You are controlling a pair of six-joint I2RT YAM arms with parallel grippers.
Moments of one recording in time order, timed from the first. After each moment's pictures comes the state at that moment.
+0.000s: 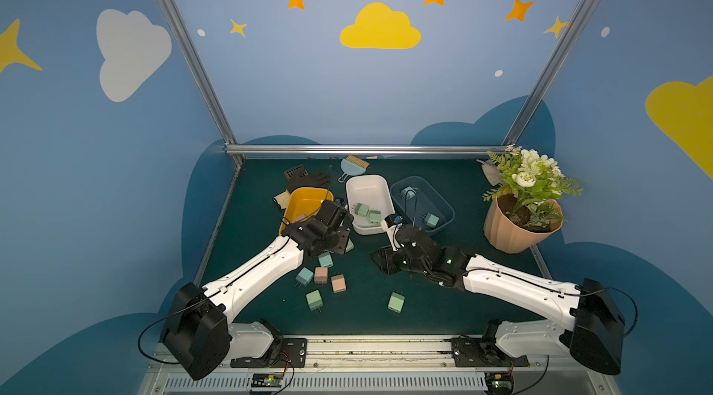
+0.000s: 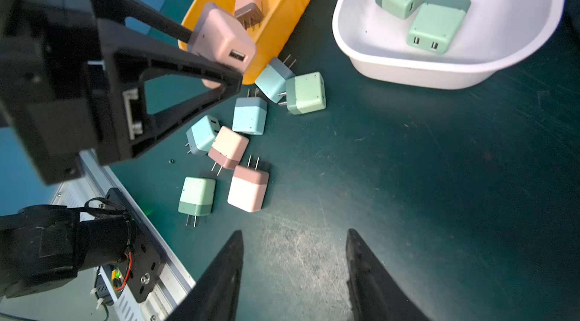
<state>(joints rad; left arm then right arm) -0.58 1.33 1.00 -0.63 -0.10 -0.26 1.02 1.30 0.88 -0.28 0.03 0.57</state>
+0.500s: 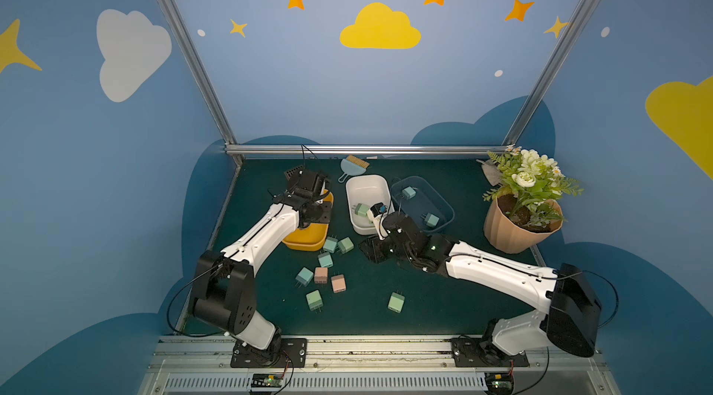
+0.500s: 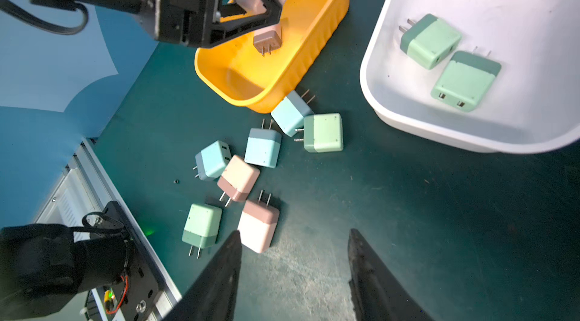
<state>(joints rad) -0.30 1.60 1.24 -0.64 -0.03 -0.23 0.99 1.48 1.07 -0.28 -0.01 0.49</state>
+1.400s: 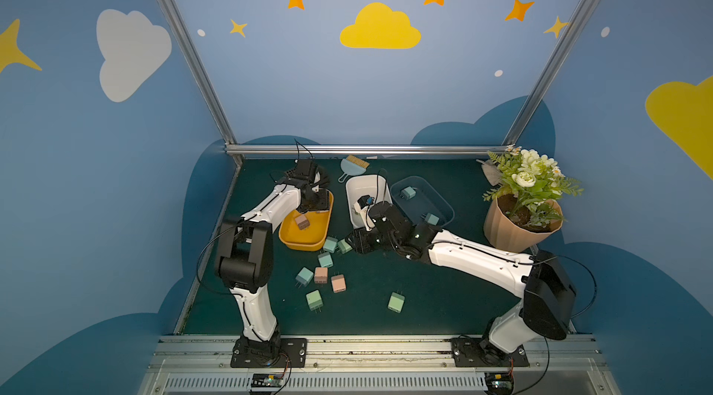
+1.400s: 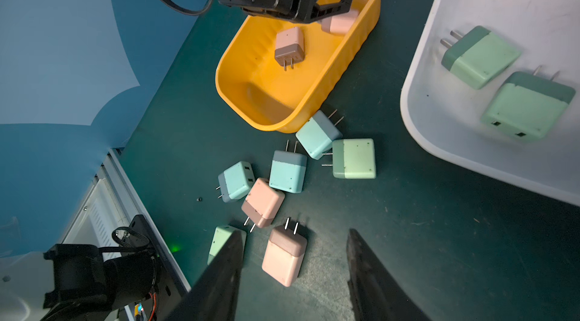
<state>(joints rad) -0.19 1.86 1.41 -0.62 0.11 -0.23 1.01 1.60 1.20 -0.29 -0.07 0.54</state>
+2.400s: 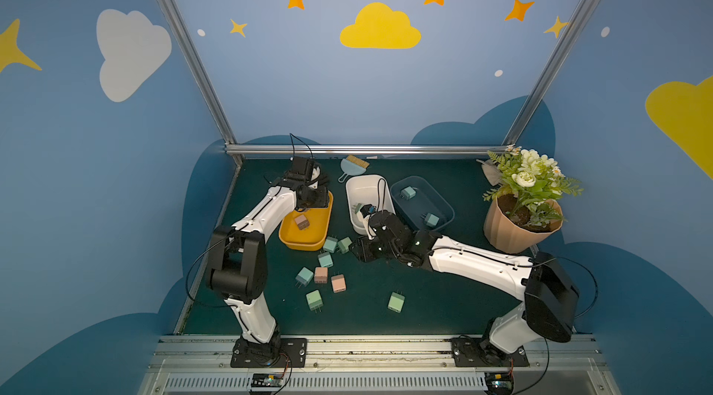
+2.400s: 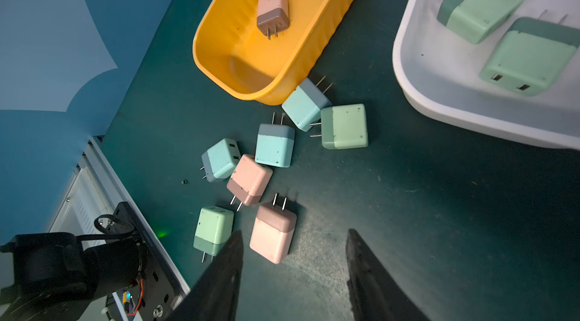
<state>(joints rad) -0.20 1.75 1.37 -0.60 0.12 -0.18 1.03 1.58 1.12 -0.29 -0.05 0.56</state>
